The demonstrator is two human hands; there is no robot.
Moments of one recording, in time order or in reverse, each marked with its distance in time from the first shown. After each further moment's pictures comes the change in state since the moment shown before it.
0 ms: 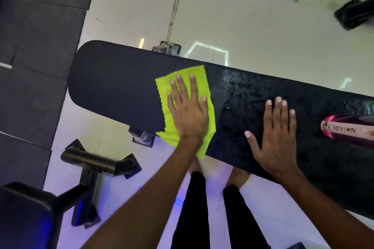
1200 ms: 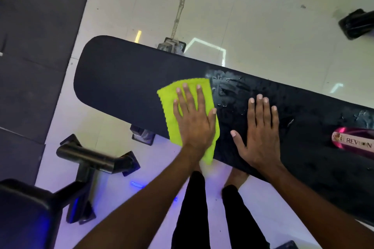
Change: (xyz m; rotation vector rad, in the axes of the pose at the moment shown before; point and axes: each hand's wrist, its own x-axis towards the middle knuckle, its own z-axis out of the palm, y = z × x) left_hand -0.005 -0.036 0.005 -0.035 -0.051 0.085; right_hand 0.032 -0.061 0.009 -0.029 -0.031 -0.107
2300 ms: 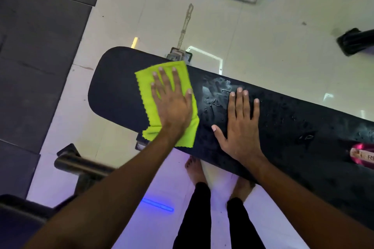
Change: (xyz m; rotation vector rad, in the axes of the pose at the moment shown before) left_hand 0.094 -0.094 -0.048 0.071 -0.001 -0.151; right_hand 0.076 -0.096 0.001 -0.113 -0.028 -0.053
